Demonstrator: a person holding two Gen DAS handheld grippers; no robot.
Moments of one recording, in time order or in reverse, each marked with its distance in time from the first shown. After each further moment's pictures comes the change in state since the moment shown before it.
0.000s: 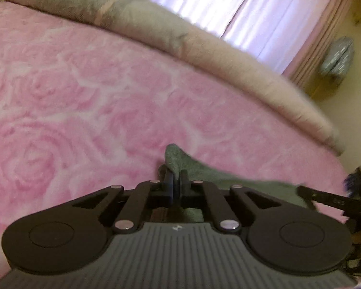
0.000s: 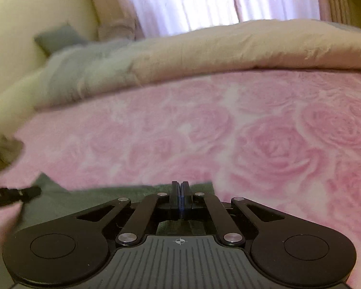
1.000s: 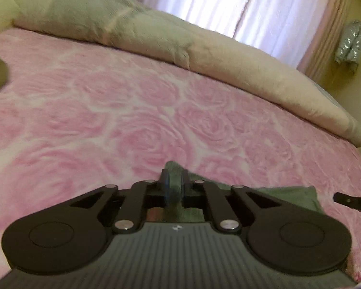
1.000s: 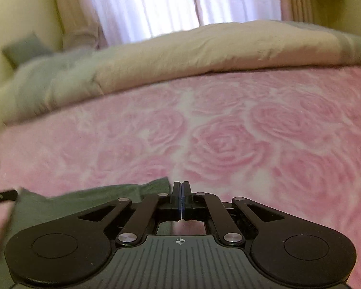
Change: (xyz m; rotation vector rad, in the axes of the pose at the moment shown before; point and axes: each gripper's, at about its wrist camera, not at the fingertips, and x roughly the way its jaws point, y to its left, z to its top) left arm -0.037 -0.034 0.010 0.073 -0.017 0.091; right arm -0.055 -0.014 0.001 0.117 -0.052 -0.123
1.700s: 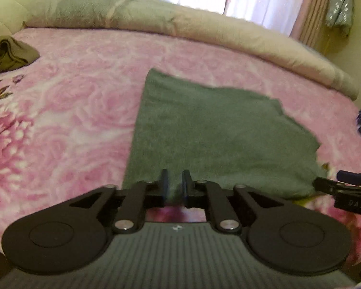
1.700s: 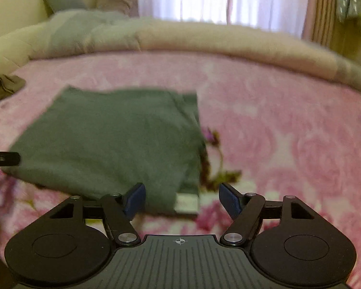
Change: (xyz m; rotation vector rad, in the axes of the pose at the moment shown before) left arm -0.111 -0.056 -0.115 0.102 0.057 0.061; right arm -0.109 0.054 -0.113 -0.286 0.064 -0.027
